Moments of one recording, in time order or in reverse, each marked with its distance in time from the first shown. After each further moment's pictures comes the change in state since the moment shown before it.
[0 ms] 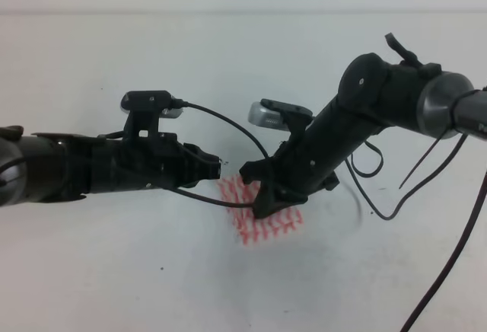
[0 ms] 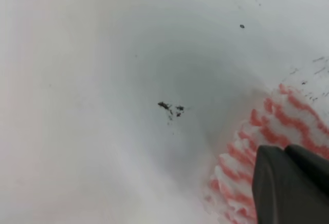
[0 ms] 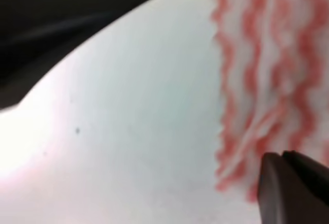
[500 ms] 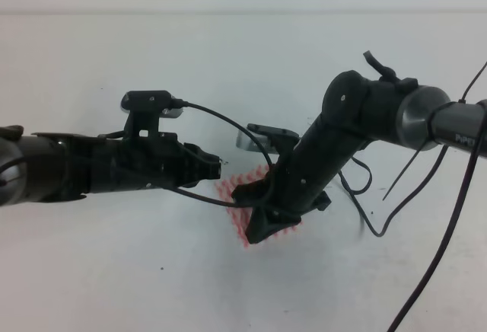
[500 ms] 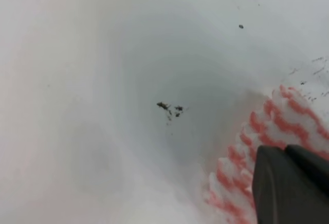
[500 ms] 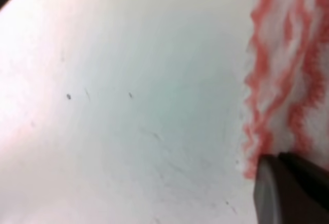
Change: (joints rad) left arm 0.000 0.001 0.000 -0.001 0.002 0.000; right arm 0.028 0.034 0.000 0.006 0.052 -0.003
